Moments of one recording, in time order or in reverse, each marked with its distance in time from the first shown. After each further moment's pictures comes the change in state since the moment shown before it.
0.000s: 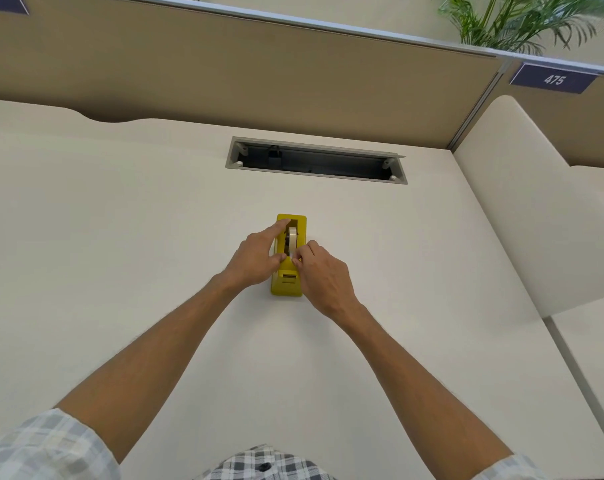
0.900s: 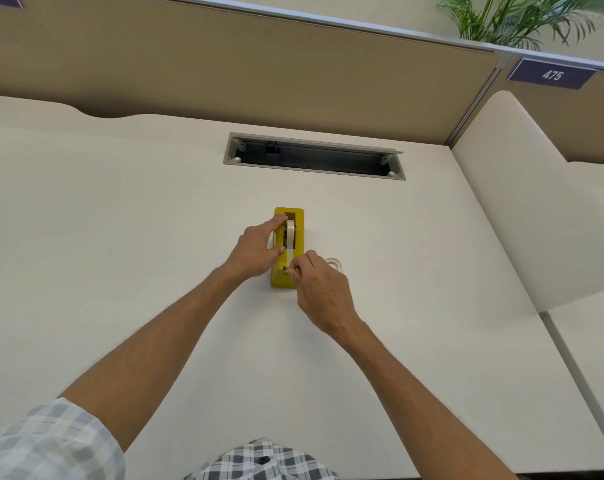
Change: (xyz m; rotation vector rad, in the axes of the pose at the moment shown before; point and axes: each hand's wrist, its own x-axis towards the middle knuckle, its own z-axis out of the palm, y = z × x) left_hand 0.010 -0.007 0.007 -0.037 0.018 -0.062; right_hand -0.029 -0.017 -0.014 0.079 0.034 0.008
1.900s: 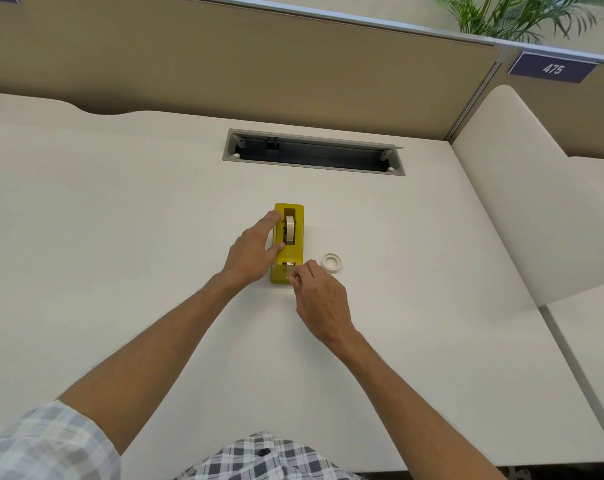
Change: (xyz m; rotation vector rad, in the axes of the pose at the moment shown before) left_hand -0.014 -0.002 0.006 0.064 0.089 0.024; right_hand -0.021 -0.001 0.016 -0.001 0.068 0.016
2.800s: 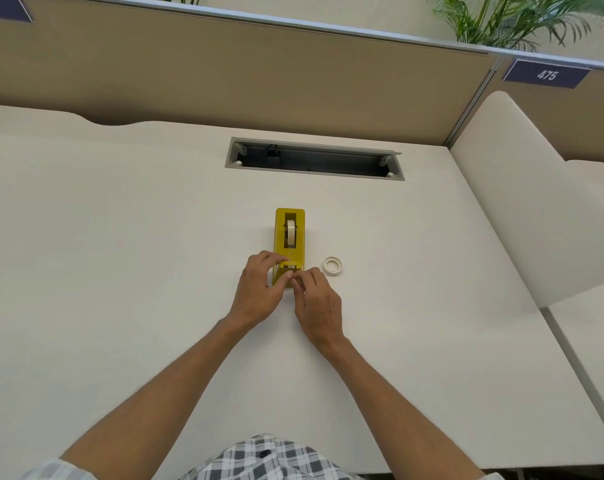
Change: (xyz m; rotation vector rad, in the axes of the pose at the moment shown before) left_hand -0.055 0.002 0.029 -0.204 0.177 0.062; right_hand -0.009 0.008 0.038 0.180 0.182 0.091
